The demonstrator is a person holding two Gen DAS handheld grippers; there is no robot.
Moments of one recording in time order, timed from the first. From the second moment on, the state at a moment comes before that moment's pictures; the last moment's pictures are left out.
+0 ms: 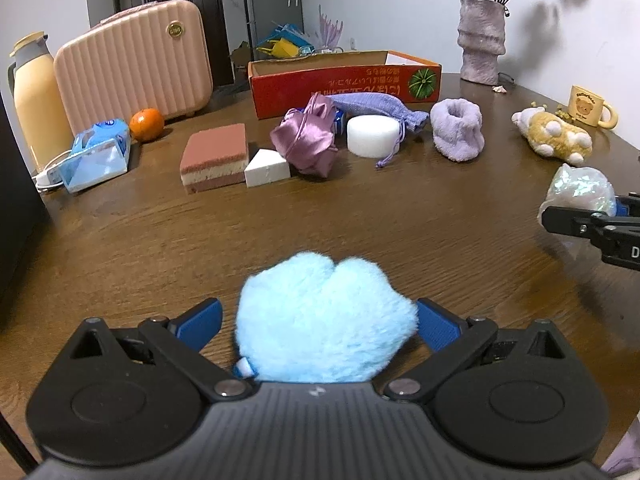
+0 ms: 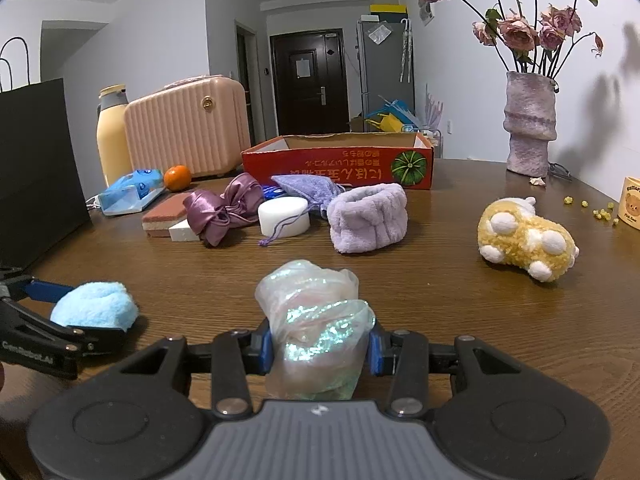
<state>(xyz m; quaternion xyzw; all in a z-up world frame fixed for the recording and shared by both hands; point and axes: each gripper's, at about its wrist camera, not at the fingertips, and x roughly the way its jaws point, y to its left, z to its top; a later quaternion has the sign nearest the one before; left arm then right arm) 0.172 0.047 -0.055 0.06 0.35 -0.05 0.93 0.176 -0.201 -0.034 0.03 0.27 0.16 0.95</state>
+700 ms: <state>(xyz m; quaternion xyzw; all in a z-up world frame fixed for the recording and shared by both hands) 0.173 0.049 -0.061 0.03 0.34 -0.06 0.94 0.173 -0.207 -0.029 0.03 0.27 0.15 0.95</state>
